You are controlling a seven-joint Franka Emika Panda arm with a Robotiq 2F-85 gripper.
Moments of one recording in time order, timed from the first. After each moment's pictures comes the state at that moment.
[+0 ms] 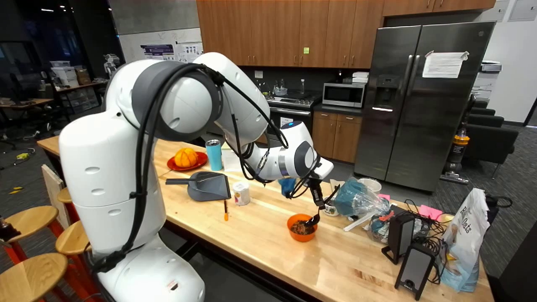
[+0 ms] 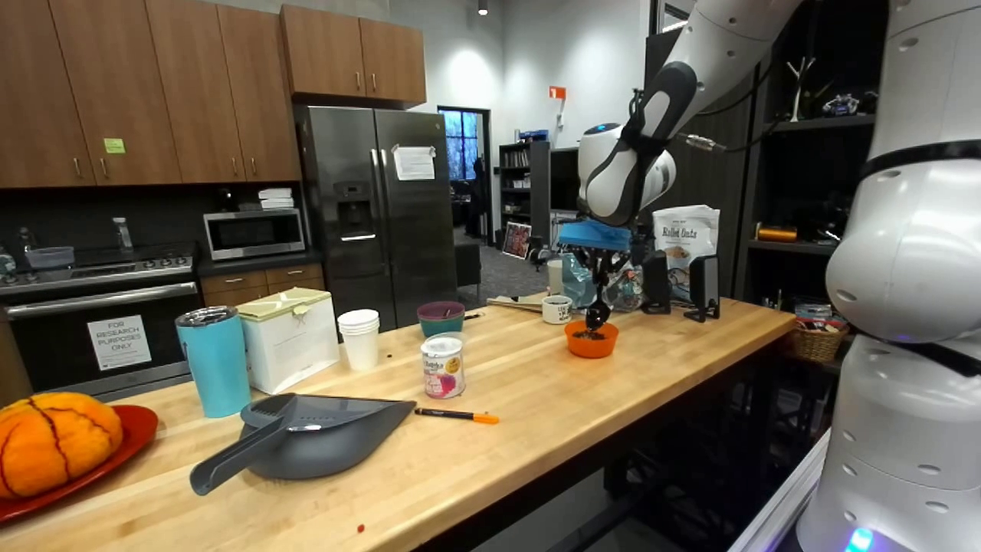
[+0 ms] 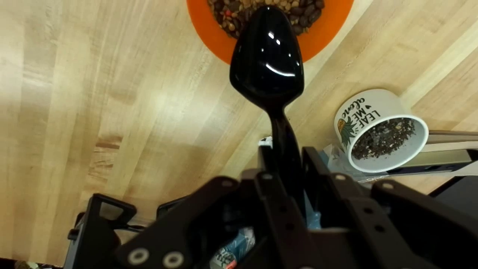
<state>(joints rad) -0.12 0.04 -0.21 -2.36 -0.46 2.68 1.23</state>
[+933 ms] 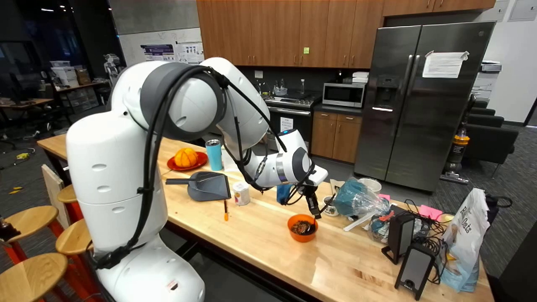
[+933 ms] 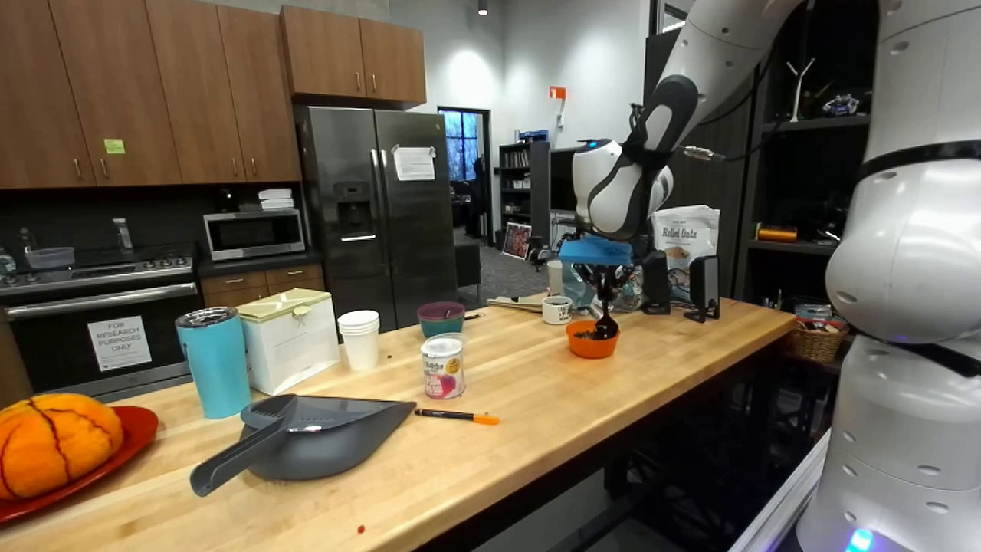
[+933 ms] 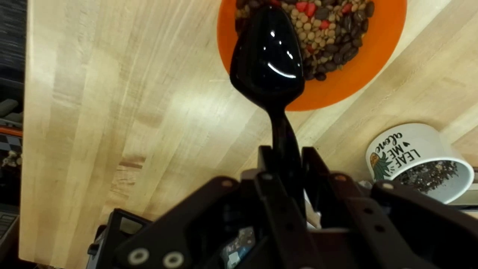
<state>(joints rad) -0.12 0.07 -0.19 -2.39 -0.56 2.65 1.32</state>
